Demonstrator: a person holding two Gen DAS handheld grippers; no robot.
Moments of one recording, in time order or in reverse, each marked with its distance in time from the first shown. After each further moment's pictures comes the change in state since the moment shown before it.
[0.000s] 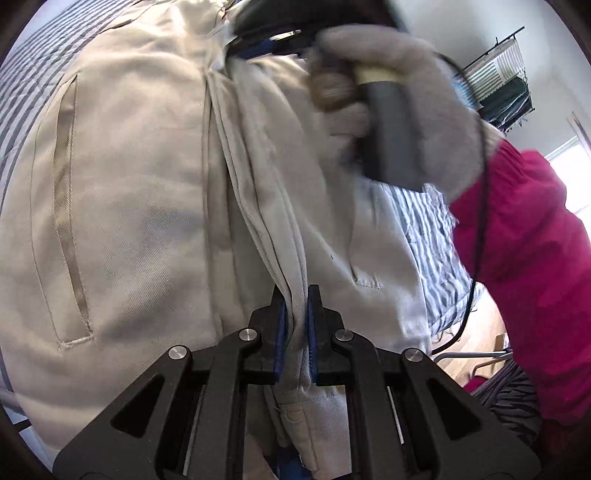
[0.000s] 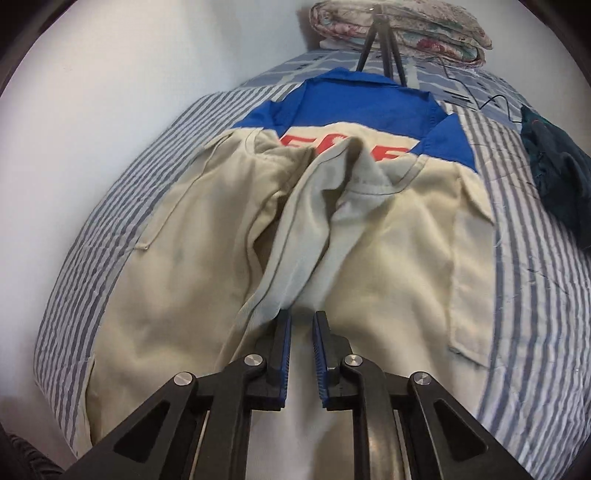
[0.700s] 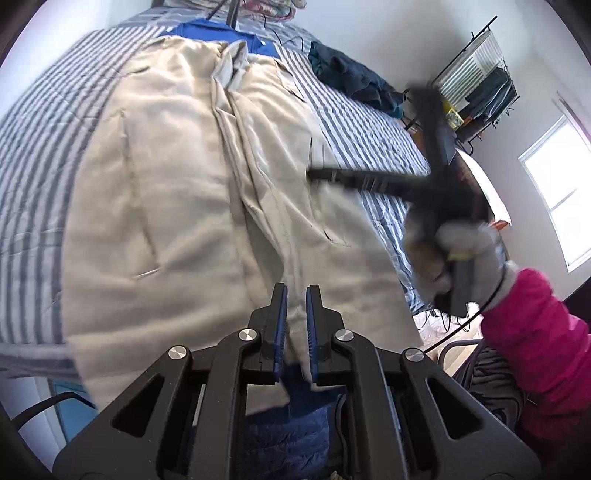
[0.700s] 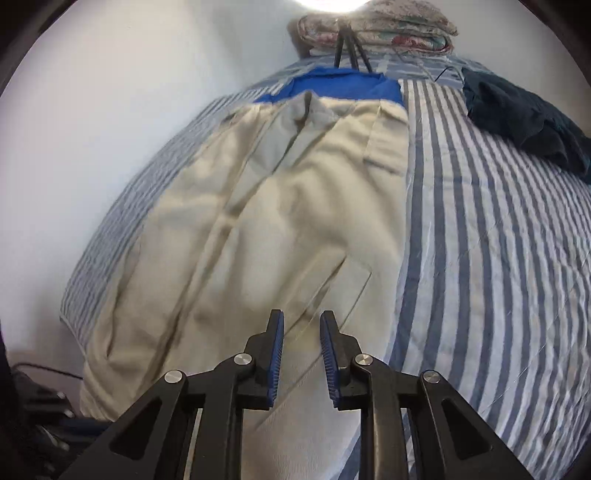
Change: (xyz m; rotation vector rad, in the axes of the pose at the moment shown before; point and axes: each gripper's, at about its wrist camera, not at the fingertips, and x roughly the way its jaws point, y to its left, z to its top) left arm -0.059 -0.019 -0.039 0.079 -0.091 0.014; right arm -0.096 -0.024 -0.162 0.015 -0.035 0.061
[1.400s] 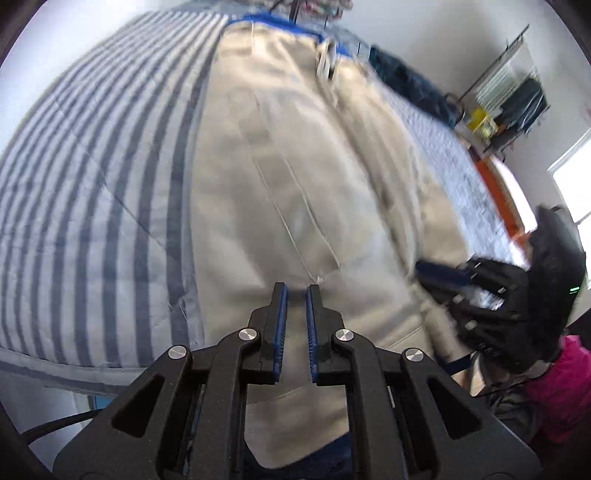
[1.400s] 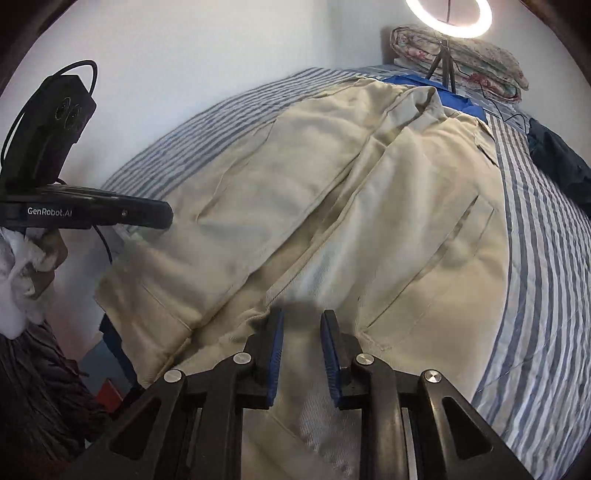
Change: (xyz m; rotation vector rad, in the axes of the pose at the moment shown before) left arm 0.002 0.112 0.001 -0.032 0.035 0.134; right arm -0.018 0.106 -0.080 -0.186 -0.075 0.036
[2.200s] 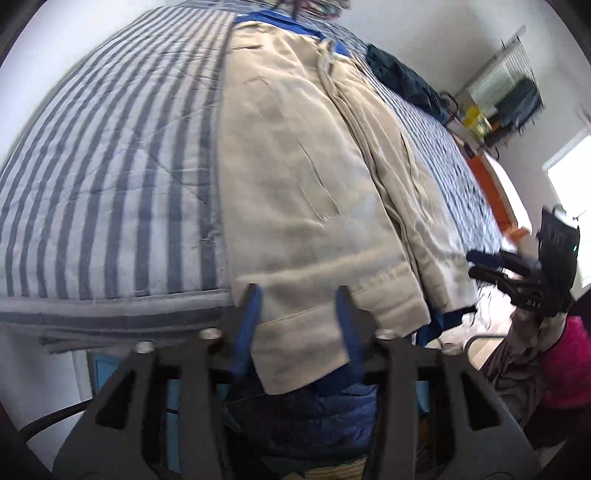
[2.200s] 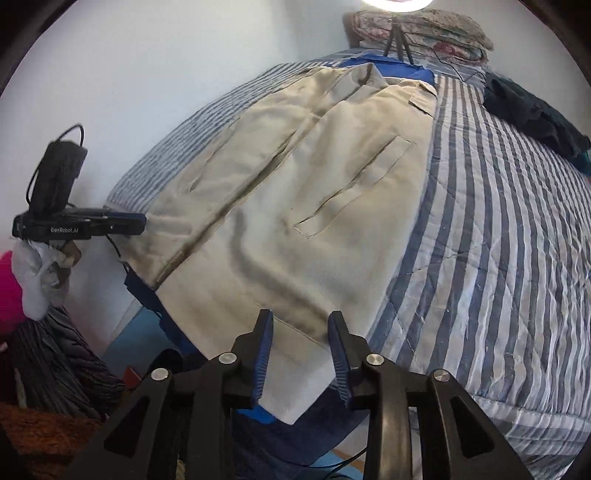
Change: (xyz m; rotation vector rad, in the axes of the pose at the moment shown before) left arm -0.052 0.020 -0.031 -0.071 -0.015 -0.063; right arm -0.072 -0.073 -0.051 0.201 0.059 0.103
